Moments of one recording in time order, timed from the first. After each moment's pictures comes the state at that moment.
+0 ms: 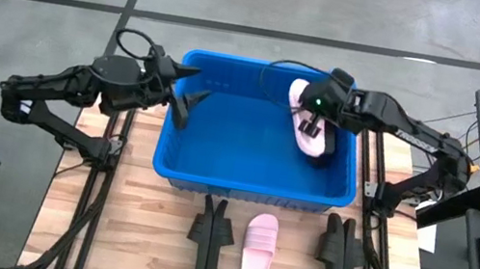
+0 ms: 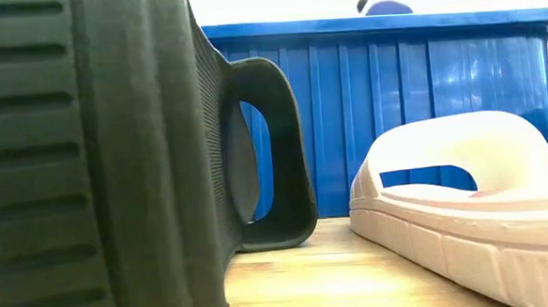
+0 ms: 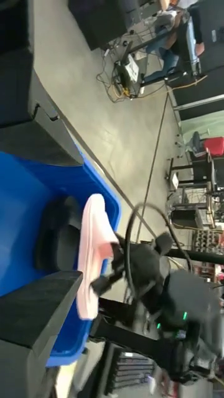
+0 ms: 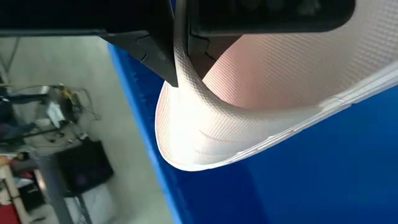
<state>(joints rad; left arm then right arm) -0.01 1.13 1.53 -0.57 -0.58 -0.10 -0.30 1.44 1.58 -1.09 0.58 -0.21</state>
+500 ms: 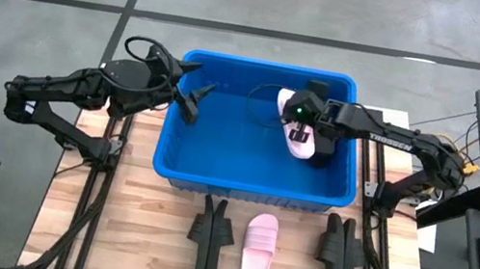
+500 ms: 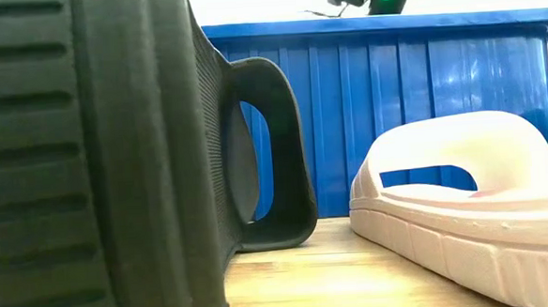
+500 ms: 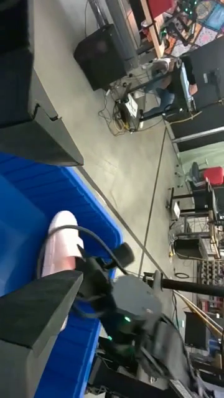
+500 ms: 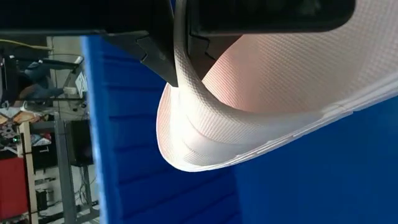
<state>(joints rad) -0.01 1.17 1.53 -0.55 -0.72 -0.07 -0.35 1.49 1.25 -0.68 0.57 -0.50</state>
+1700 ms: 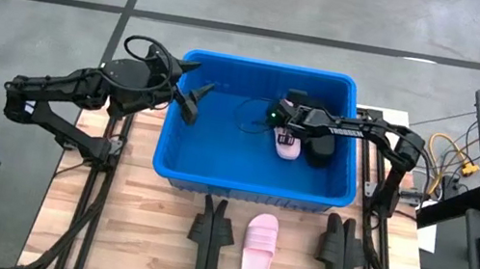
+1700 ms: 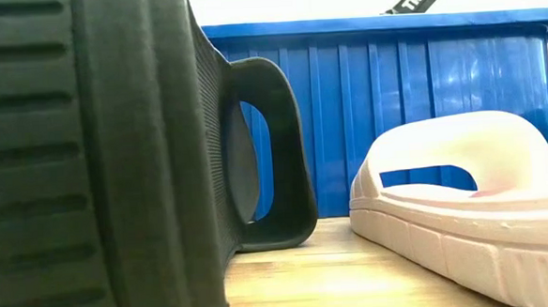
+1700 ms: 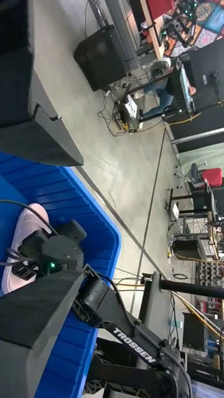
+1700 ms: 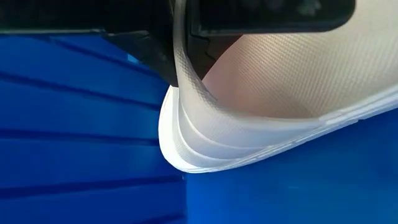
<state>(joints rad) -0.01 1.16 1.53 -0.55 -0.72 -0.07 -0.43 1.84 1.17 -0.39 0.62 -0.58</state>
